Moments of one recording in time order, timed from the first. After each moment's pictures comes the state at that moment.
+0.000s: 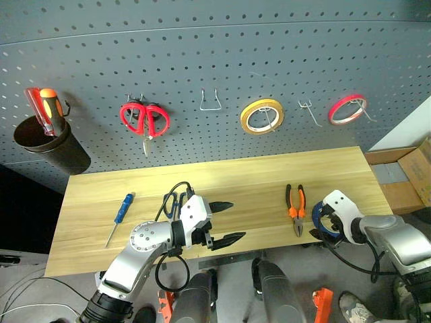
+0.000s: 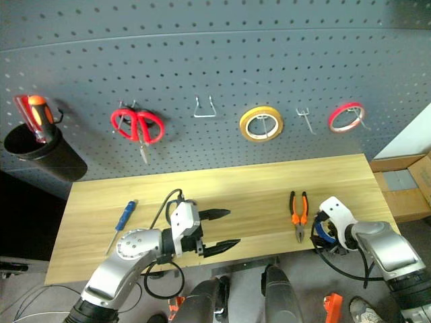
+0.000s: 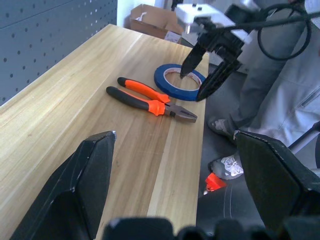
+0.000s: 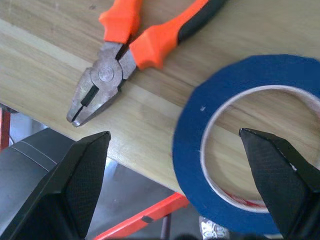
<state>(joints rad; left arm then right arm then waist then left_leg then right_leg) -0.09 0.48 -0.23 -0.28 -0.29 0.23 -0.90 -0.21 -0.80 0.18 -0.06 0.22 0.90 0.63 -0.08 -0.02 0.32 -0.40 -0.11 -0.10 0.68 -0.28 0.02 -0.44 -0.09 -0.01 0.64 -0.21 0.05</state>
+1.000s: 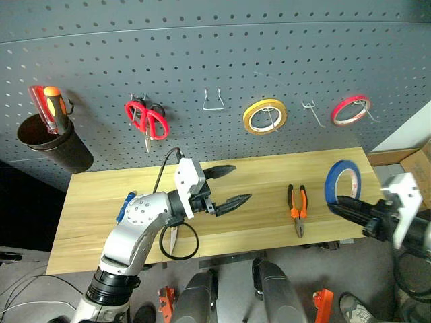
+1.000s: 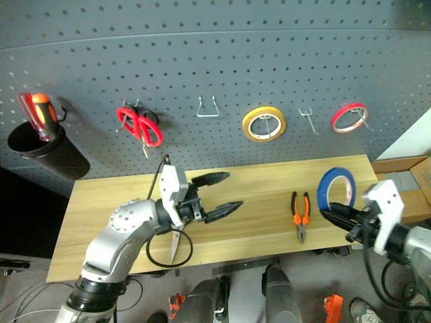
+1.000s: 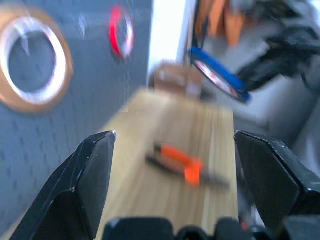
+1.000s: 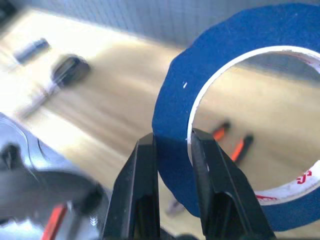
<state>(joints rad) -0.29 0.41 -0.11 -0.33 -0.46 0.34 -0.84 0.16 -0.73 -0.63 -0.66 0.67 0.88 0.86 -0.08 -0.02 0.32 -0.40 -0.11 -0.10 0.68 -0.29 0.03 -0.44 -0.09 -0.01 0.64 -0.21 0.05</state>
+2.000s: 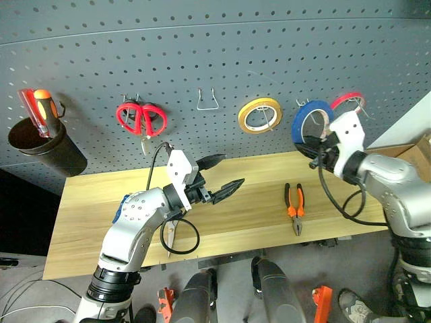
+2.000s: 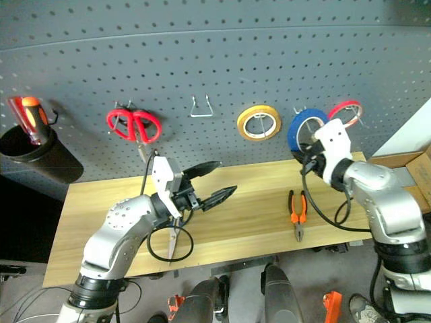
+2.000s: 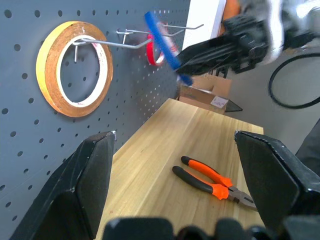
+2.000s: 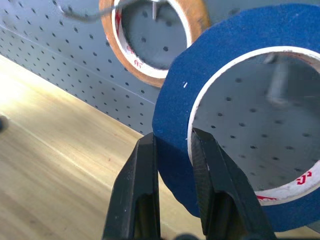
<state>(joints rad) -0.28 0.40 -0.07 -0.31 -0.43 0.32 -0.75 -0.55 -0.67 0.03 -0.19 0.33 0.68 0.52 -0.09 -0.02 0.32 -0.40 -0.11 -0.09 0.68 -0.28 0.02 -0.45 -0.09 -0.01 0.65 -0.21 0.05</state>
